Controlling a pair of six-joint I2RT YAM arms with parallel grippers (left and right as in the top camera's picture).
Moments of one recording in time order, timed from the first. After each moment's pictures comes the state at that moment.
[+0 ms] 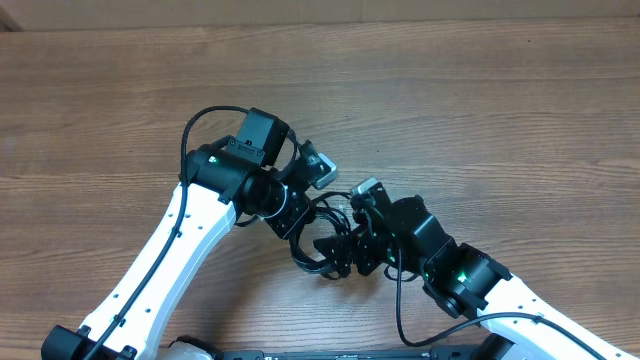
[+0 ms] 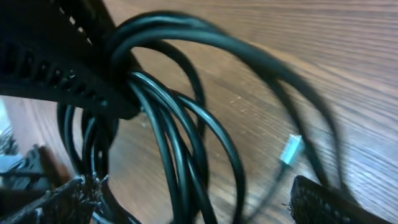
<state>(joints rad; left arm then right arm) -0.42 1.45 1.25 -1.12 0.48 0.38 0.77 1.10 0.62 -0.16 -0.24 0.35</state>
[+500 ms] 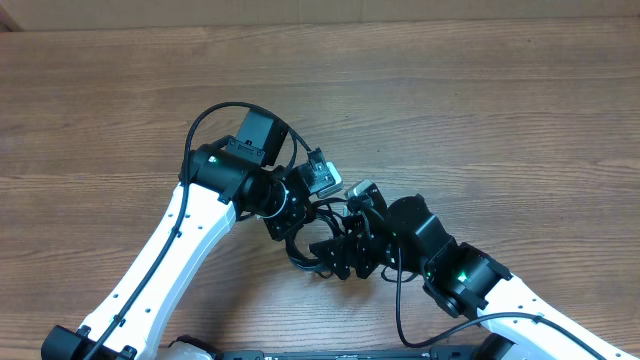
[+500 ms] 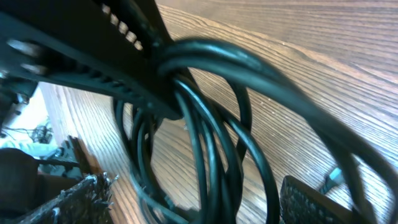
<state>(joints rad) -0.42 1.45 1.25 -1.12 0.44 0.61 0.76 1.10 0.62 -0.12 -0.34 0.38</state>
